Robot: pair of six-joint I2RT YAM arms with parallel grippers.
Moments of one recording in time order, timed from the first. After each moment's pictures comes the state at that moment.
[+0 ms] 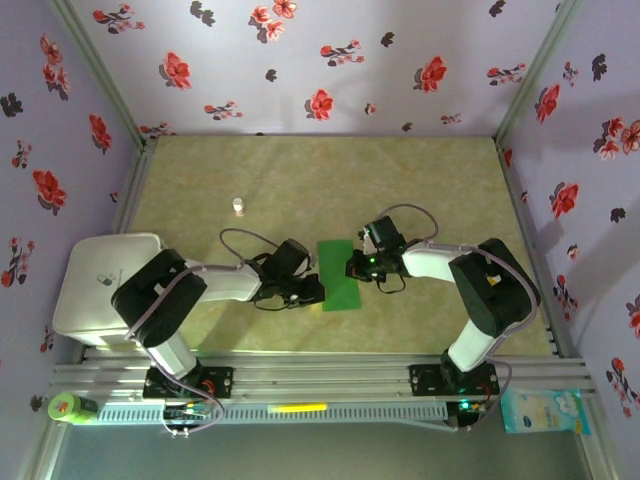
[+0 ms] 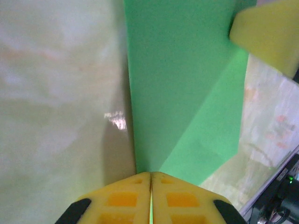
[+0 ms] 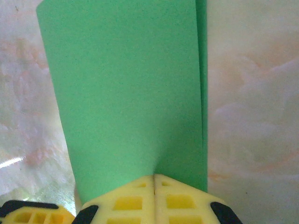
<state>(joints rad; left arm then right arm) -0.85 1.67 0.72 -0.02 0.40 -0.92 0.54 1.67 0.75 -0.14 -0.42 0.66</state>
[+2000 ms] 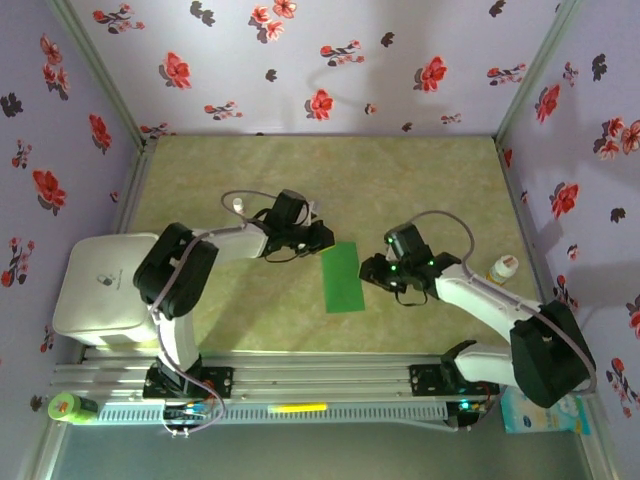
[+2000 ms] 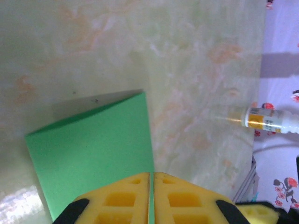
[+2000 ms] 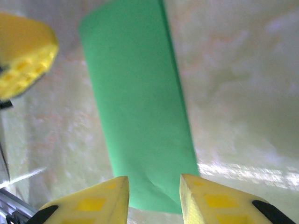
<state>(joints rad) -0.65 1.90 1.09 0.02 0.52 -0.86 0.54 1.22 0.60 -0.37 -0.32 0.85</state>
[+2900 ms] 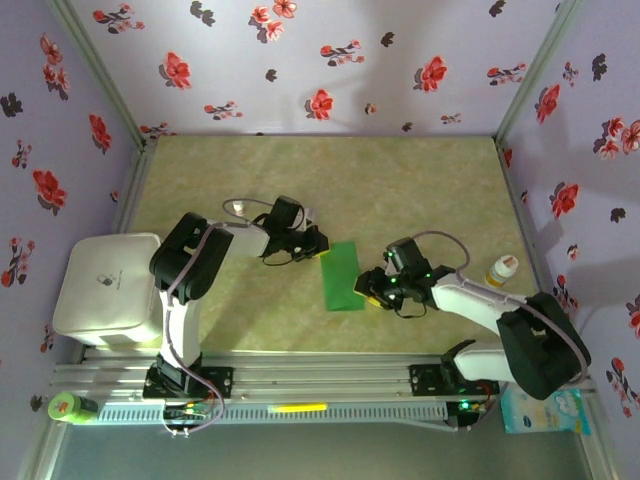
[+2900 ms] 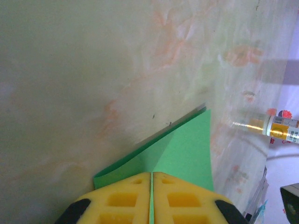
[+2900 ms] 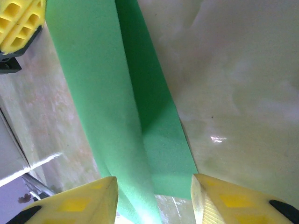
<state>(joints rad) -0.60 2.02 1.07 0.11 0.57 -0.85 0.54 1.29 0.49 -0.20 -0.47 0.98</state>
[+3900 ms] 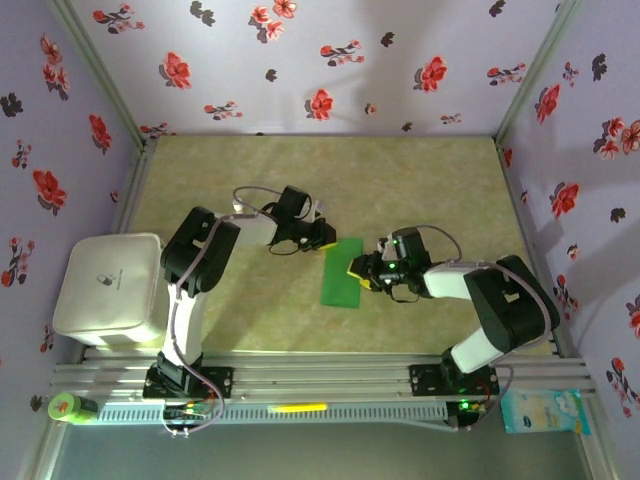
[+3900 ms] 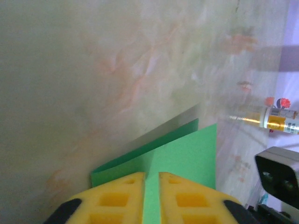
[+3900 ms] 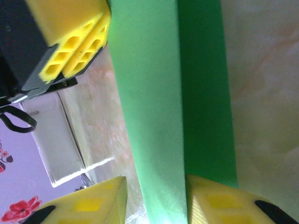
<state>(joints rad) -0.60 2.11 1.25 0.00 0.63 -0.75 0.42 1.55 0.48 0.26 -0.68 1.04</state>
